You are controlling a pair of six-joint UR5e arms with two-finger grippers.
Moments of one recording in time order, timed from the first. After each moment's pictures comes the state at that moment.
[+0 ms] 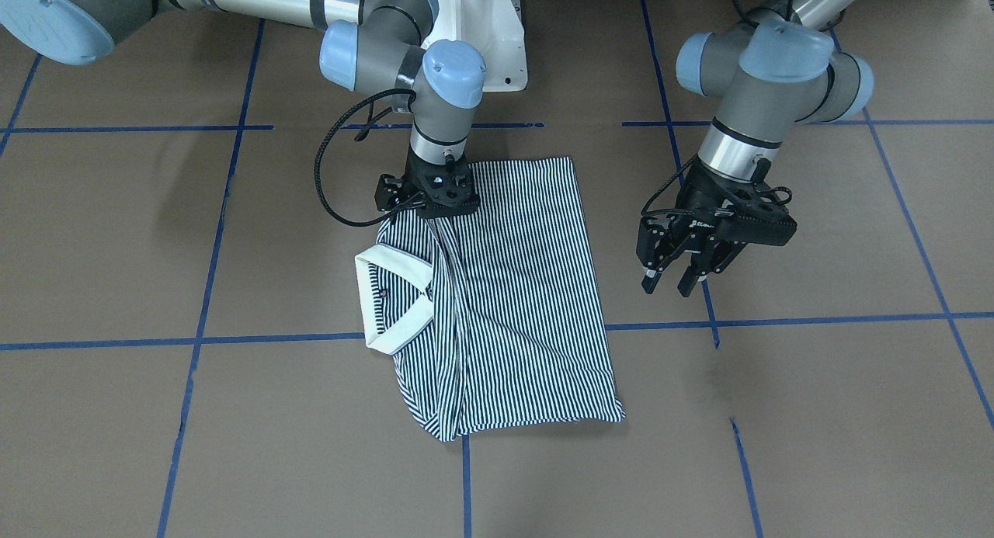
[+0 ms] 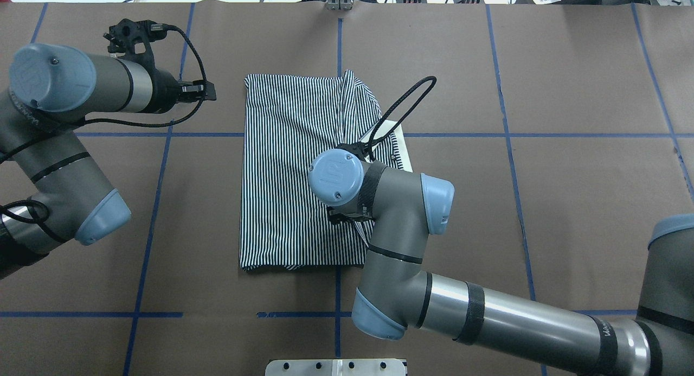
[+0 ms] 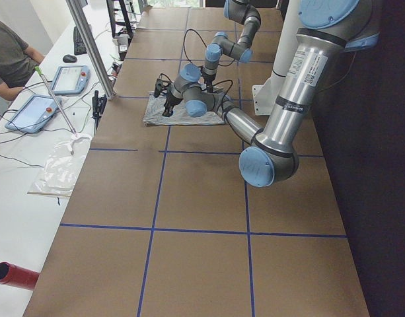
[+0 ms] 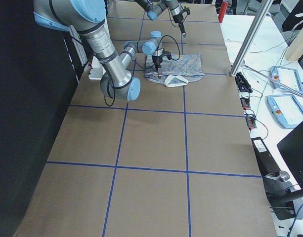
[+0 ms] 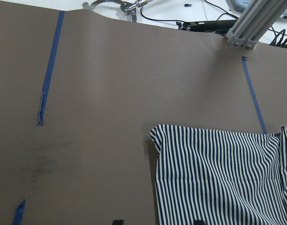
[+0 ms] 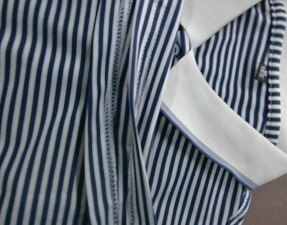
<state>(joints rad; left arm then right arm) -0.80 -1.96 -1.72 -2.14 -1.76 -1.15 0.40 -0.77 1.50 -1.75 1.67 1.00</state>
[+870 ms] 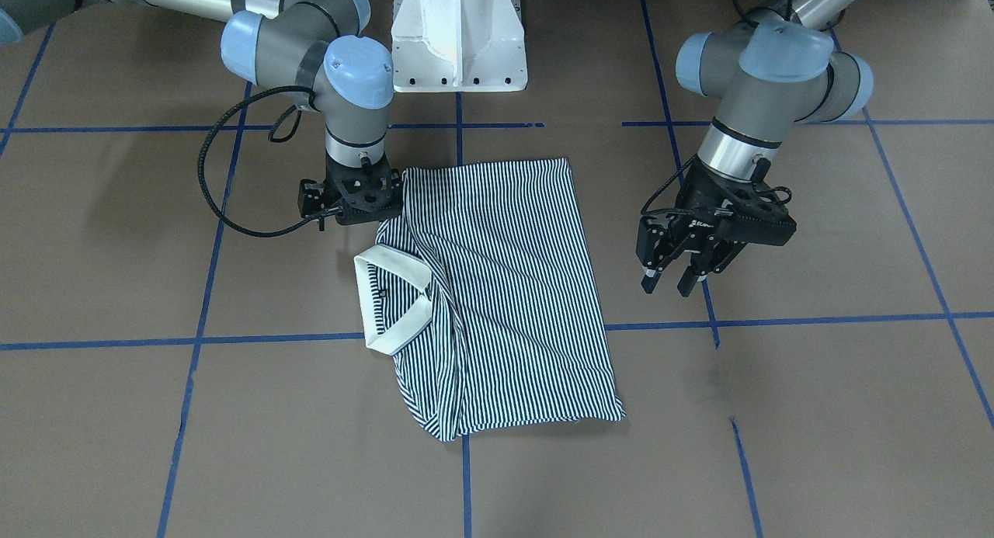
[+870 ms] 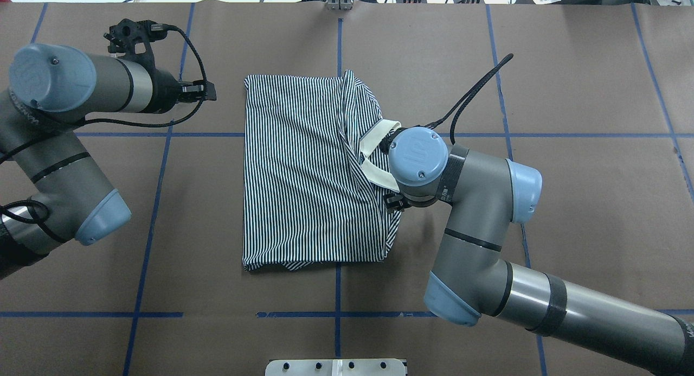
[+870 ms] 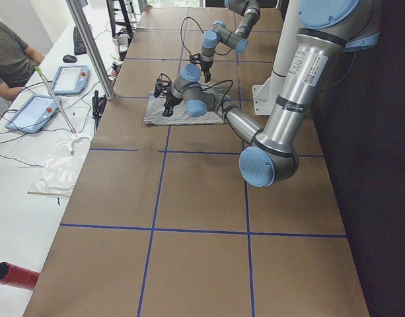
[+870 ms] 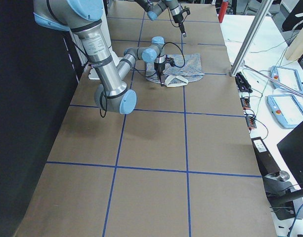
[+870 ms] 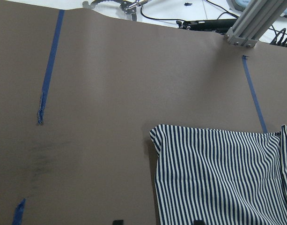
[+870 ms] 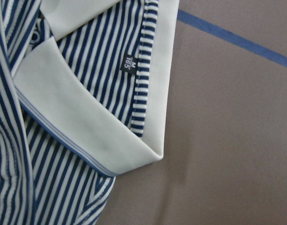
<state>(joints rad) -0.80 -1.96 -1.72 -2.14 -1.76 -1.15 0.49 -0.97 1.71 -1.76 1.72 0.88</state>
